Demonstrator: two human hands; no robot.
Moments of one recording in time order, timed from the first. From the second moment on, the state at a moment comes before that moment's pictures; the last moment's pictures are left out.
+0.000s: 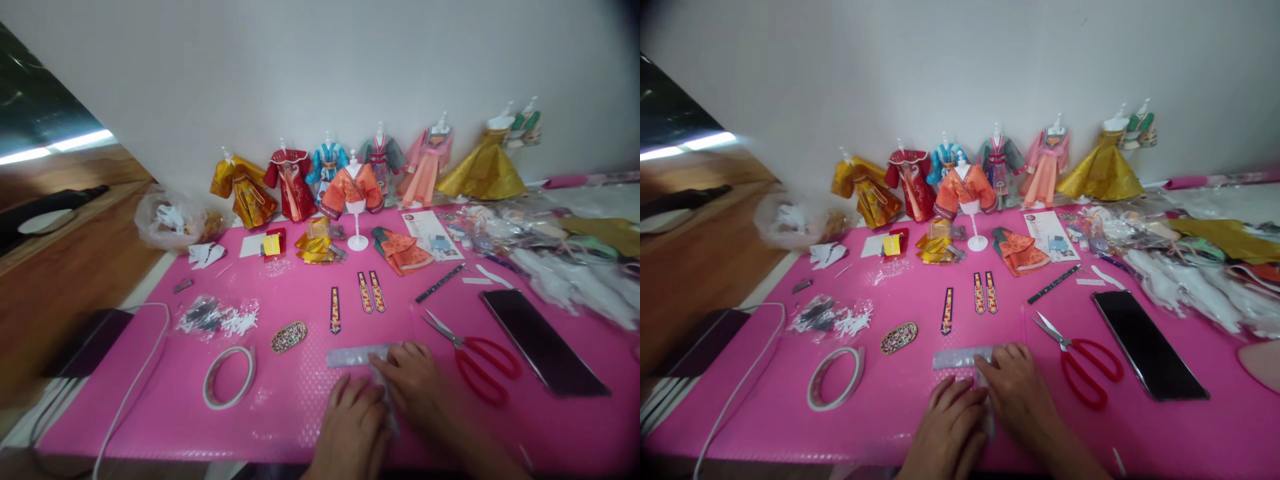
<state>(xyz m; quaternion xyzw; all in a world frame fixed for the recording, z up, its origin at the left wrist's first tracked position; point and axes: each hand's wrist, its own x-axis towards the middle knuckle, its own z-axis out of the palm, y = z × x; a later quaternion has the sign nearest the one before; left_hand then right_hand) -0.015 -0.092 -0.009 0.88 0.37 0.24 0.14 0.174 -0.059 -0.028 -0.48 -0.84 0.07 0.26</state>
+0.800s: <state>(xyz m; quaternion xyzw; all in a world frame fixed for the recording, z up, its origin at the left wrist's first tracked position) -0.022 0.082 0.006 0.67 0.67 0.17 0.28 0.186 -0.091 -0.009 -0.51 -0.77 0.09 0.38</state>
